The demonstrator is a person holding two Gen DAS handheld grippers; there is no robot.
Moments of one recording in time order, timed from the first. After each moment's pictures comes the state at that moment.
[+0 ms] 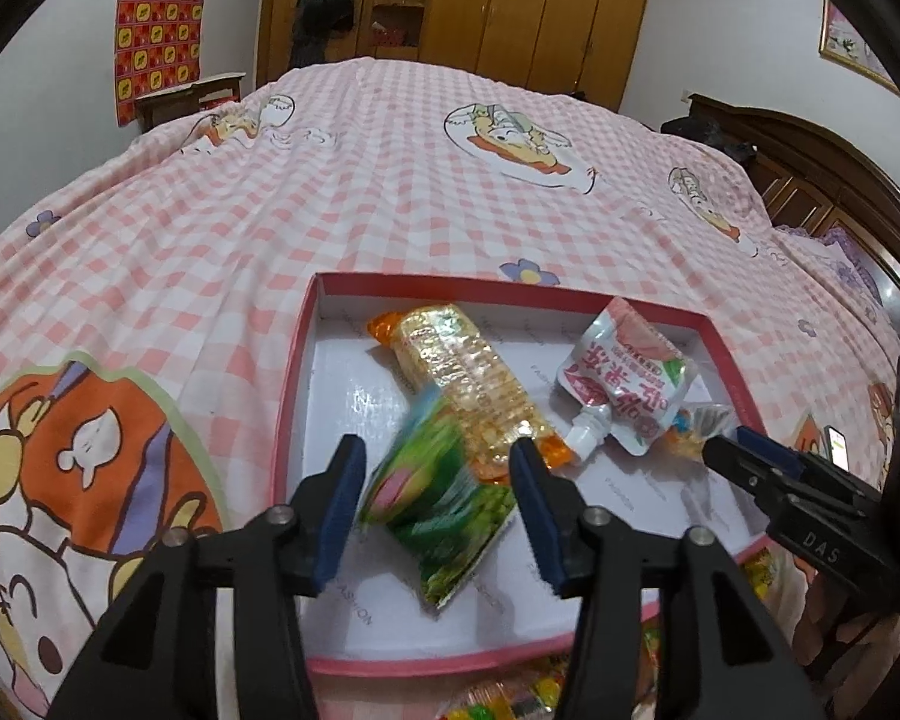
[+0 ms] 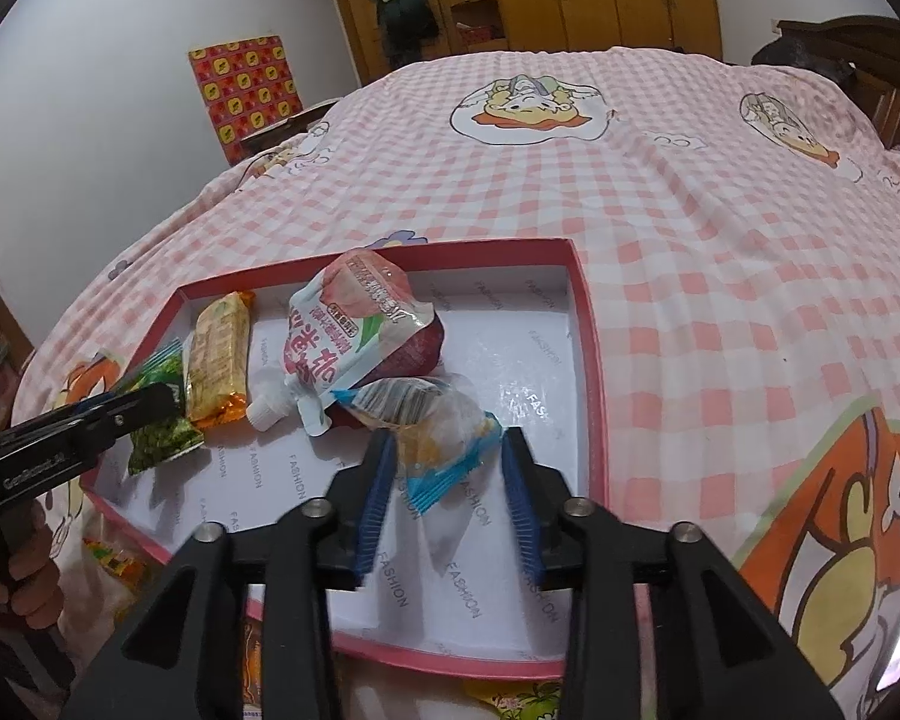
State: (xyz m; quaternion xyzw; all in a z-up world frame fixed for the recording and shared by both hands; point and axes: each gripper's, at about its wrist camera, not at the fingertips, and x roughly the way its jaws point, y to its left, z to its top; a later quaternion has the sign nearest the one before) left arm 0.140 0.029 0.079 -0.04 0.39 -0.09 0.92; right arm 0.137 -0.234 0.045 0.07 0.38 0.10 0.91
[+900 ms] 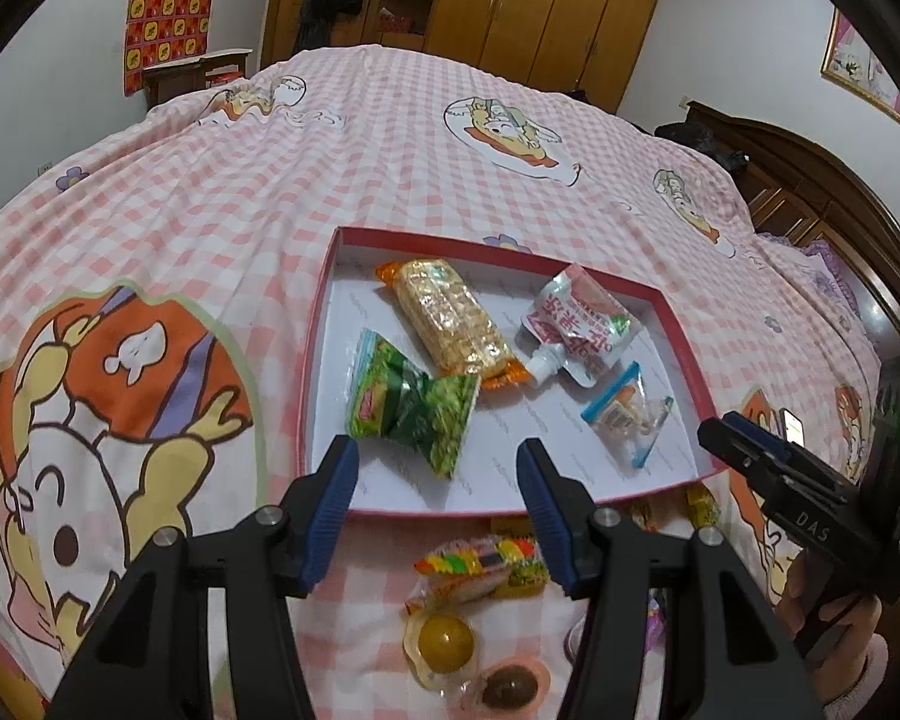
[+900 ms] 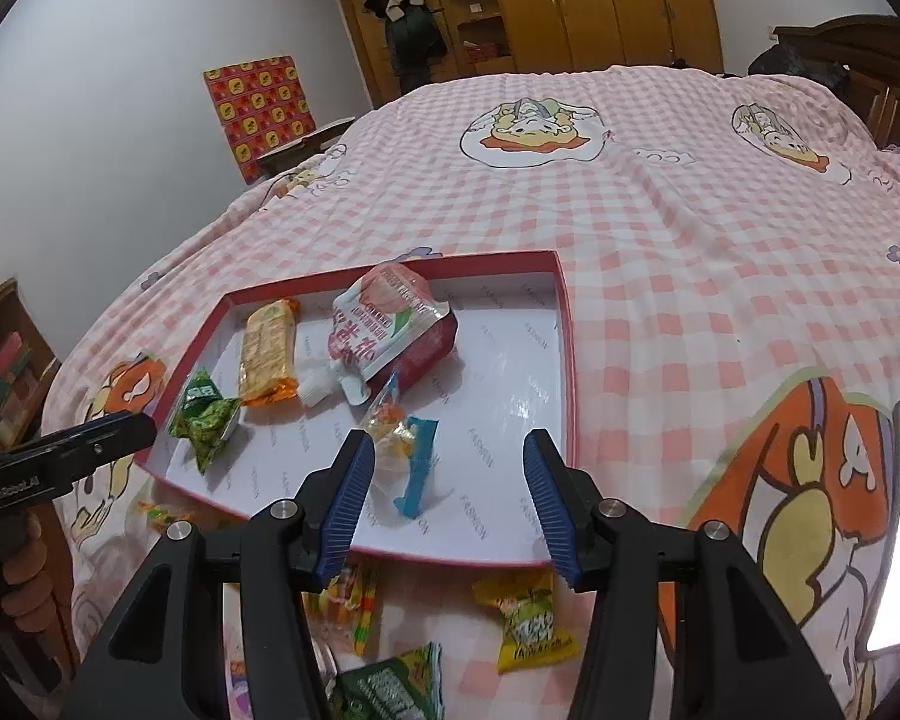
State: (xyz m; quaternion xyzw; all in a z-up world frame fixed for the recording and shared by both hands) left arm 0.079 0.042 0.096 -0.07 0.41 -0.10 0.90; right arm 0.090 -0.242 0.068 0.08 0.37 0.12 0.92
